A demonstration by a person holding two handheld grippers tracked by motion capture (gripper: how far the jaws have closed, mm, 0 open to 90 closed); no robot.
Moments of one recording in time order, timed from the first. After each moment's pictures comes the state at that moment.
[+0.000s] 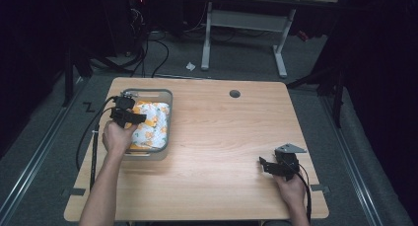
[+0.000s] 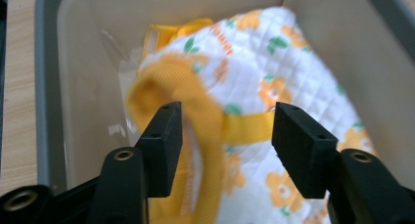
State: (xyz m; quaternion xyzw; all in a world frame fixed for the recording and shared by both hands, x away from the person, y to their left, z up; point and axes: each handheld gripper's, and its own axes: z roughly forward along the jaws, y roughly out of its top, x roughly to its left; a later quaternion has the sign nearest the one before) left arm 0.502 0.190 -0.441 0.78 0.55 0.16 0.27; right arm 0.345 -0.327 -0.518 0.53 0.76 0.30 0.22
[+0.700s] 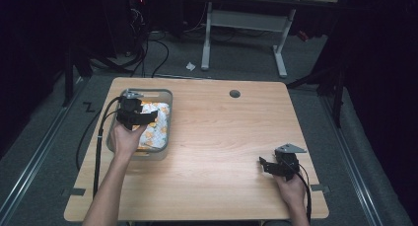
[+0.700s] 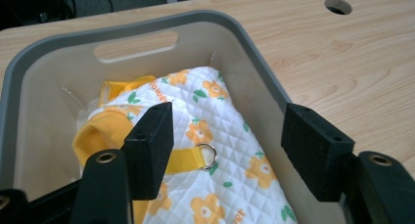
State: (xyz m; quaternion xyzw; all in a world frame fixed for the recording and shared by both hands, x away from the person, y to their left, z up) left arm 0.470 0.162 -0.412 0.76 0.51 0.18 0.36; right arm 0.345 -0.327 -0.518 0.53 0.76 0.30 0.22
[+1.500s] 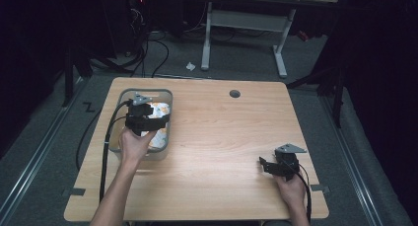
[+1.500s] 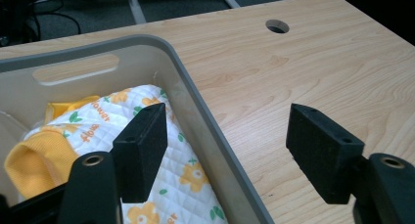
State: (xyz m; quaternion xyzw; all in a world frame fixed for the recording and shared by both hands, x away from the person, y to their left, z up) left arm 0.442 0.136 -0.396 0.76 0.47 0.16 0.41; right arm 0.345 -0.326 -0.518 0.53 0.76 0.30 0.22
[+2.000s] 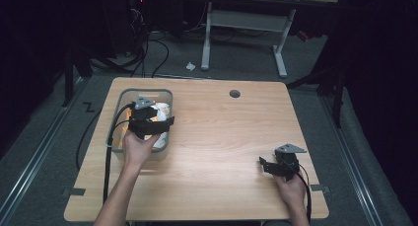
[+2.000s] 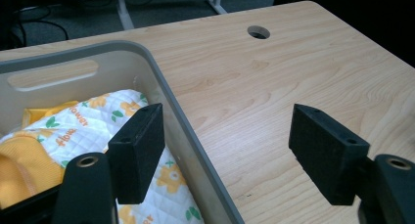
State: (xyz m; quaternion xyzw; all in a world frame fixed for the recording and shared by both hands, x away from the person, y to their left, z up) left arm 0.429 0.126 -0.393 0.76 0.46 0.16 0.43; right arm 0.345 -0.326 -0.518 0.53 0.76 0.30 0.22
